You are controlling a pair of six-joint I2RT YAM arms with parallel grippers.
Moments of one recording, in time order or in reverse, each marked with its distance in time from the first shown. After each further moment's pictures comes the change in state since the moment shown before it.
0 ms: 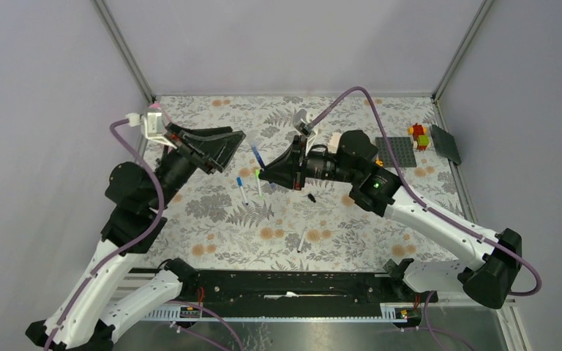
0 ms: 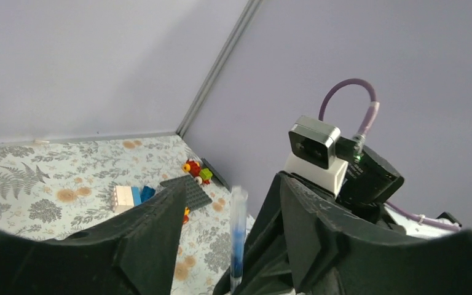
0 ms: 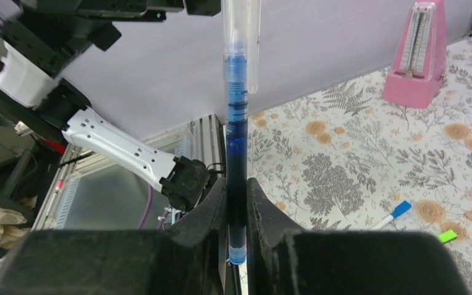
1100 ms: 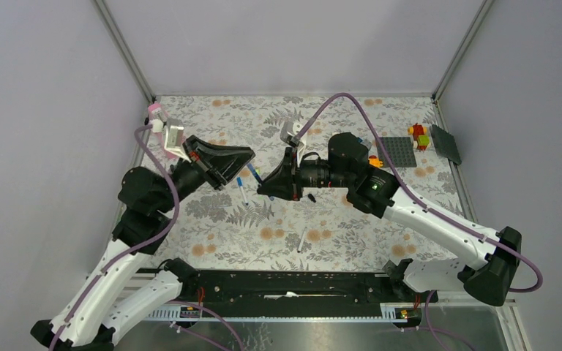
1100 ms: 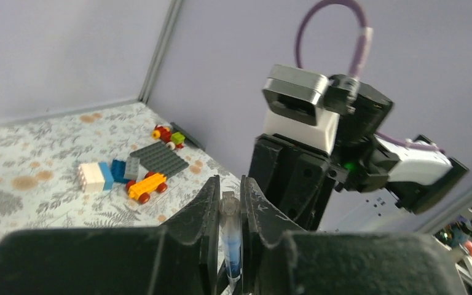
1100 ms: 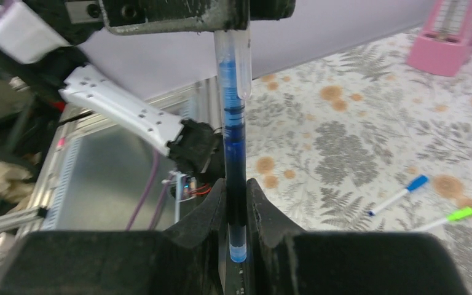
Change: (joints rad) left arm 0.012 0.012 -0.111 0.070 0.244 0.011; right arm 0.072 0.013 0.056 -0.213 0.046 -0.121
